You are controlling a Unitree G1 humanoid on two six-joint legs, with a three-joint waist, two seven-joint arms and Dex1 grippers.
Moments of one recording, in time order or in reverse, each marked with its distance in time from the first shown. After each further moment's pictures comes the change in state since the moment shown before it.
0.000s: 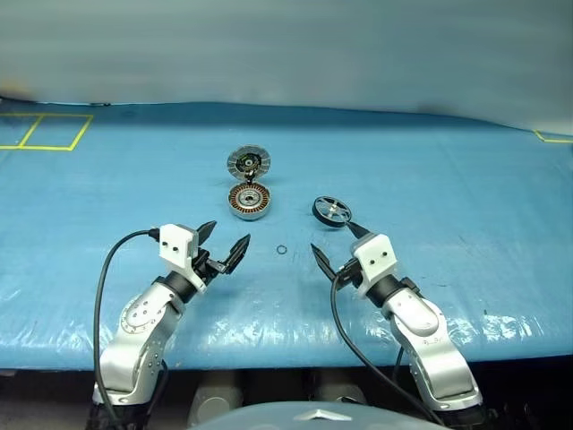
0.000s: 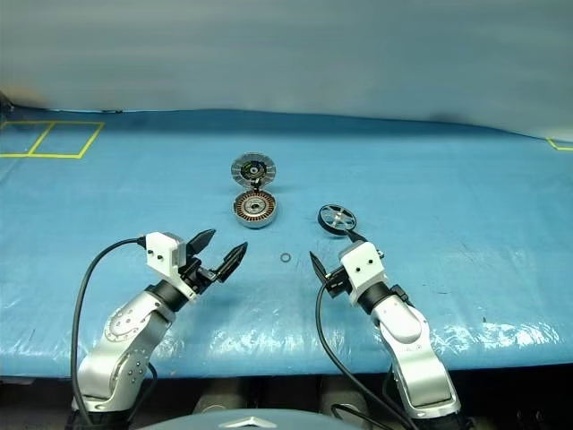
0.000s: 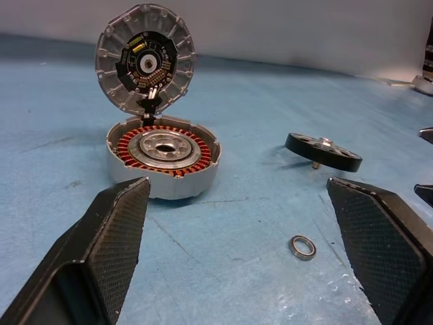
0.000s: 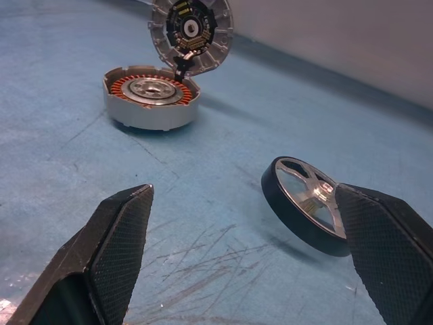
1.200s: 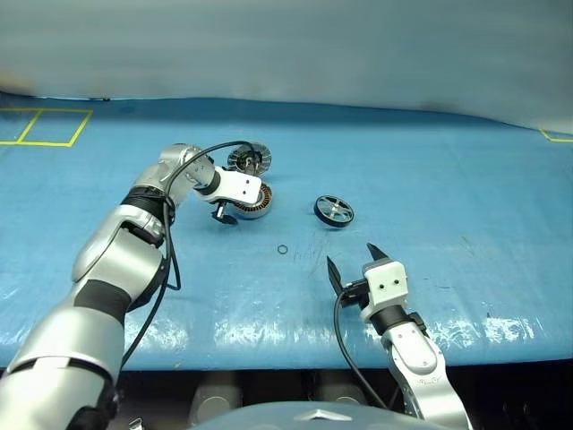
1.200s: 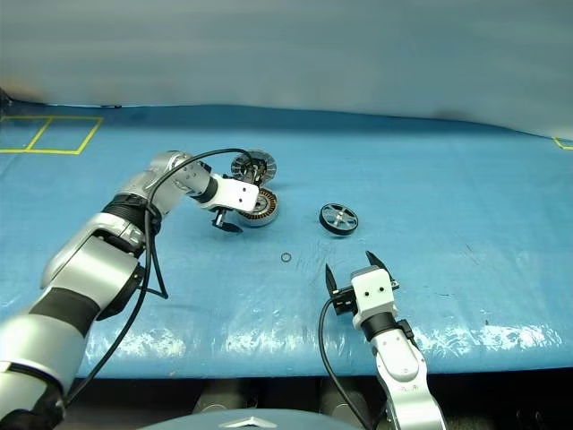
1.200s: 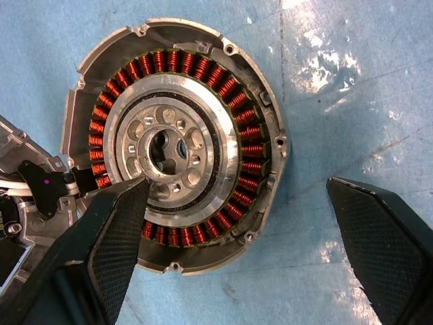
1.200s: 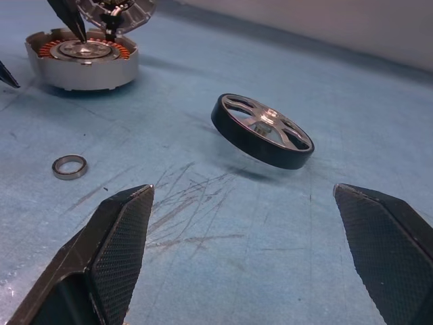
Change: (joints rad) left arm -1.253 0.101 -0.599 1.538 0.808 -0.680 -0.700; right arm 0.219 0.113 0.002 -0.051 -0.085 -0.073 -0.194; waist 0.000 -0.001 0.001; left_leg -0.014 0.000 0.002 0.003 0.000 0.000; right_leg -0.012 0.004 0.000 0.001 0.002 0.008
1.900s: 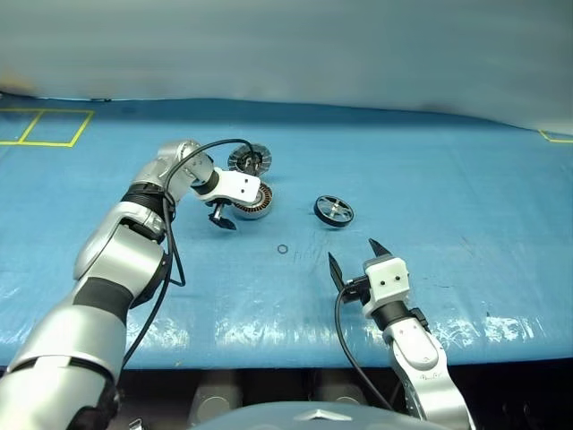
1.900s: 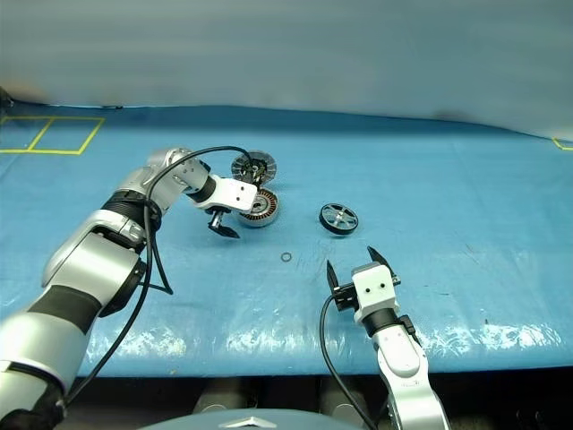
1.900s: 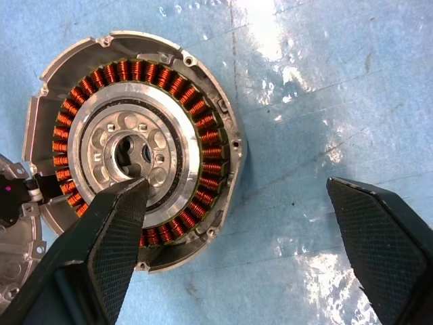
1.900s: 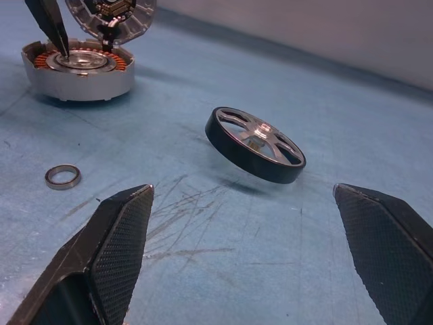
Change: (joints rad) left arm -0.012 -0.002 0.052 0.010 -0.002 0.004 -0.159; right arm -0.030 -0.014 -0.007 0.014 -0.005 -0.013 0.000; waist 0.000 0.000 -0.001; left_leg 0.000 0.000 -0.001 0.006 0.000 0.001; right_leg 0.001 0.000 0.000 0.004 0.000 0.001
